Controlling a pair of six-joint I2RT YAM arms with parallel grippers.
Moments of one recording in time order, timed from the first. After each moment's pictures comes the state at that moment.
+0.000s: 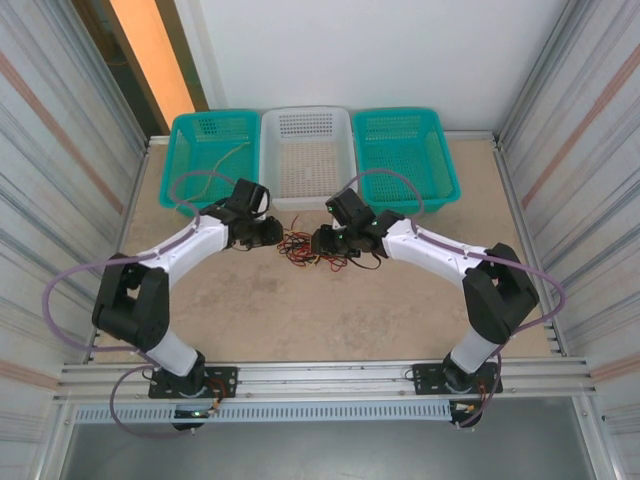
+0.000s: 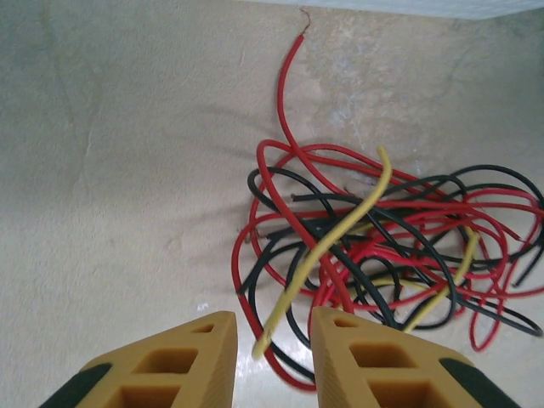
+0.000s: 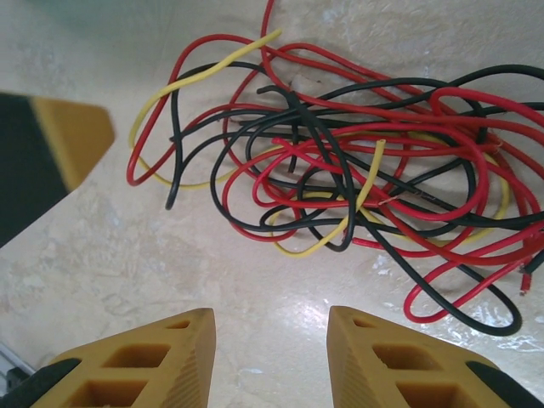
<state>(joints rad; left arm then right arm) -0.42 1.59 1.07 -0.52 0.13 -0.46 0.76 1.65 1.18 -0.47 -0.16 0.76</state>
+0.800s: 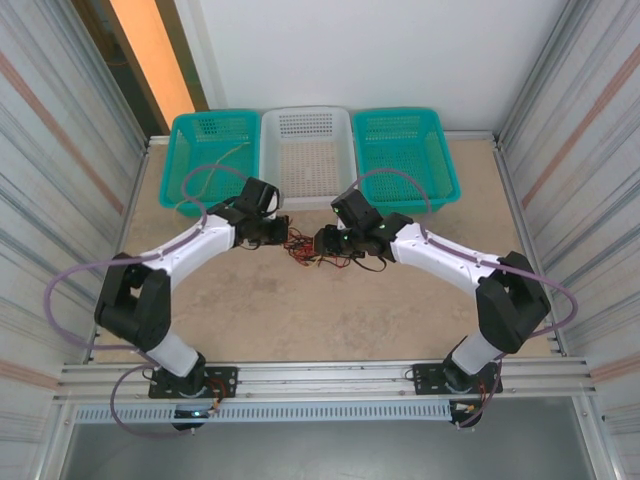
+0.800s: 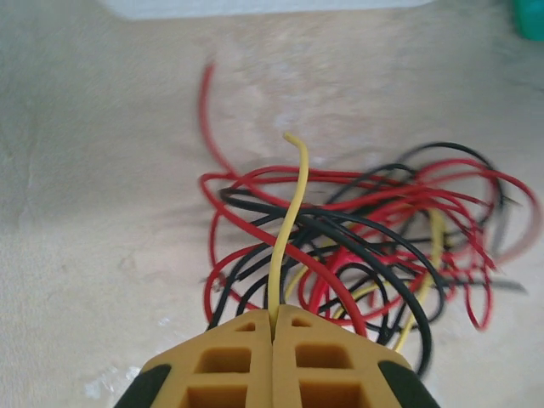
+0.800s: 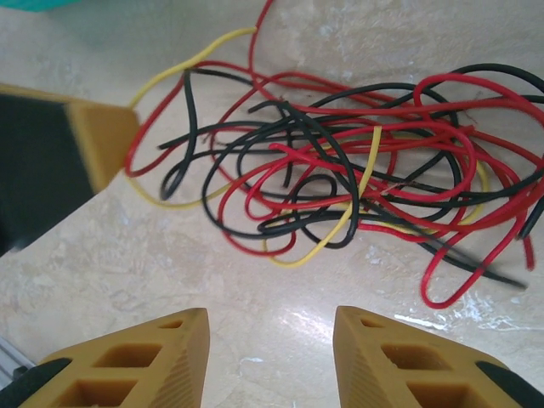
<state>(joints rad) -0.50 1.55 1.11 -0.54 0.13 -0.39 0.76 1.57 1.15 -0.48 -0.13 0.76</state>
